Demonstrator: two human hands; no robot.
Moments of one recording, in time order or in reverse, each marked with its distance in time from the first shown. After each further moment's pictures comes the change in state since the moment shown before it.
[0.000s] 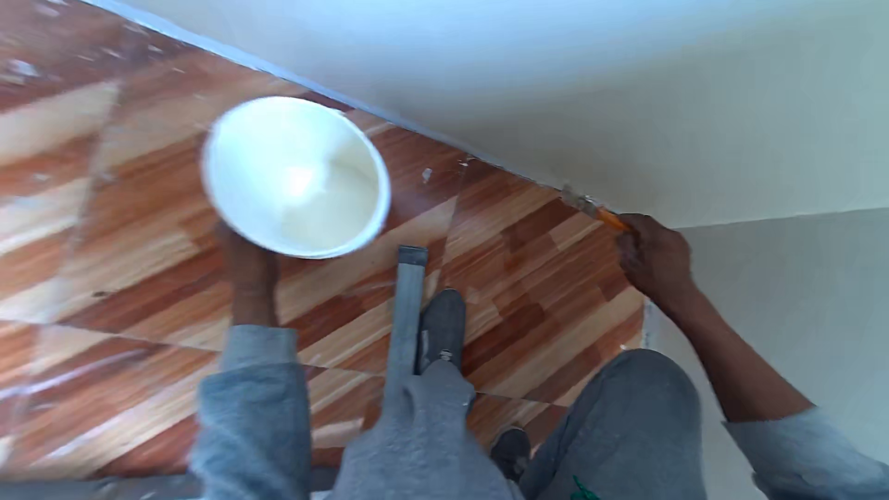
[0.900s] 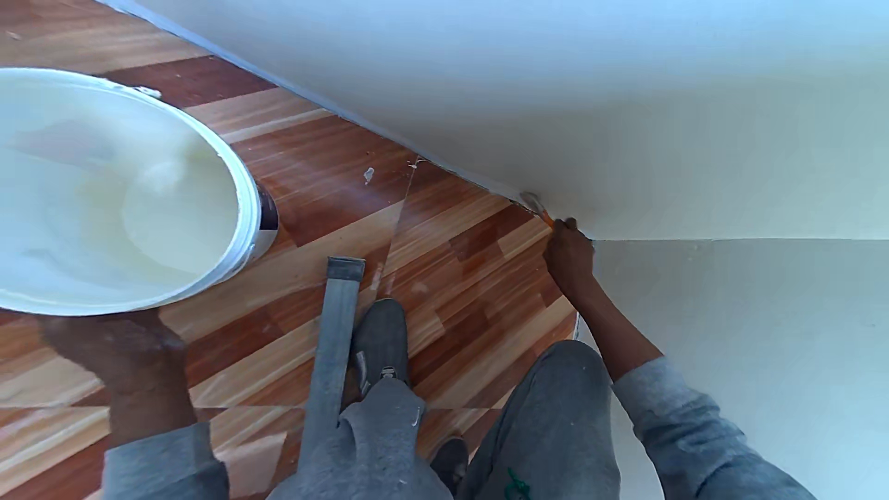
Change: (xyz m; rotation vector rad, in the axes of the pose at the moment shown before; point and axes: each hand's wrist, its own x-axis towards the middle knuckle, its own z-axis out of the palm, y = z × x) left_hand -0.048 -0.098 -0.028 -0.285 0.330 -0.206; right_hand 0.054 0.012 0.053 -0.309 -0.166 0.307
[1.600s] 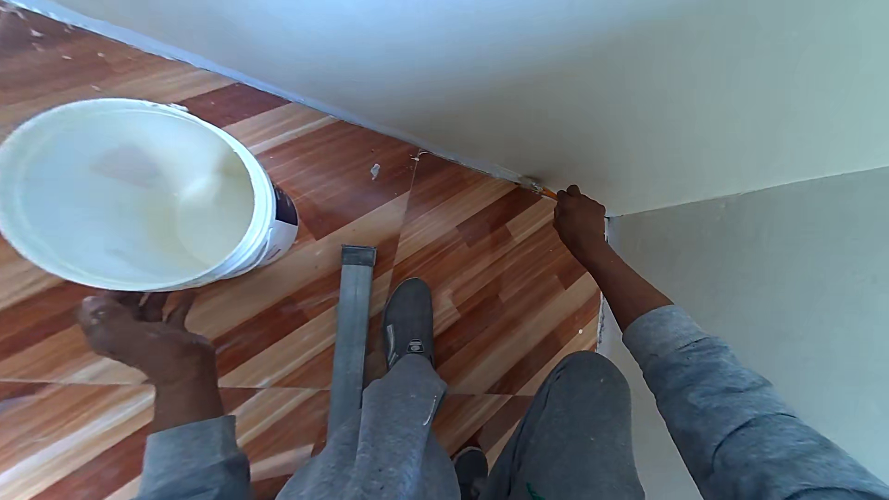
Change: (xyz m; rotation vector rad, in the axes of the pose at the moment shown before) left_hand -0.022 0.037 -0.004 0.113 0.087 -0.049; right_hand 0.026 0.025 0.025 -0.077 0.073 -0.101
